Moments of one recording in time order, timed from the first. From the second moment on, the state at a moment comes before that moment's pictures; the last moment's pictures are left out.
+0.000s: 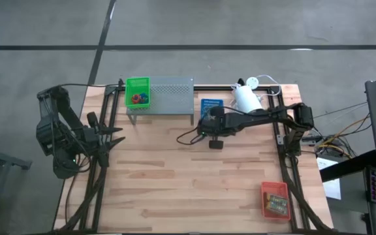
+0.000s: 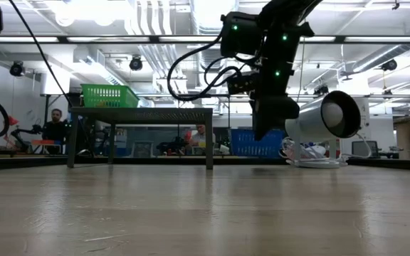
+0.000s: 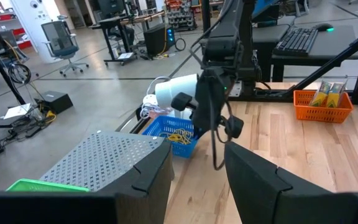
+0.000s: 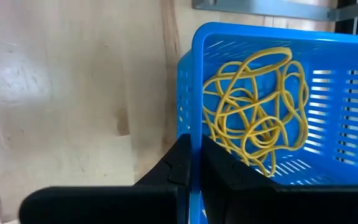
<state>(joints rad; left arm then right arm) -1.05 0.87 1.10 -1.25 -1.32 -0.86 -0.09 1.82 1.25 -0.75 0.43 -0.08</state>
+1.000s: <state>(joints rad) -1.05 0.87 1.10 -1.25 -1.32 -0.86 -0.04 1.65 1.65 -0.99 0.44 -0.26</state>
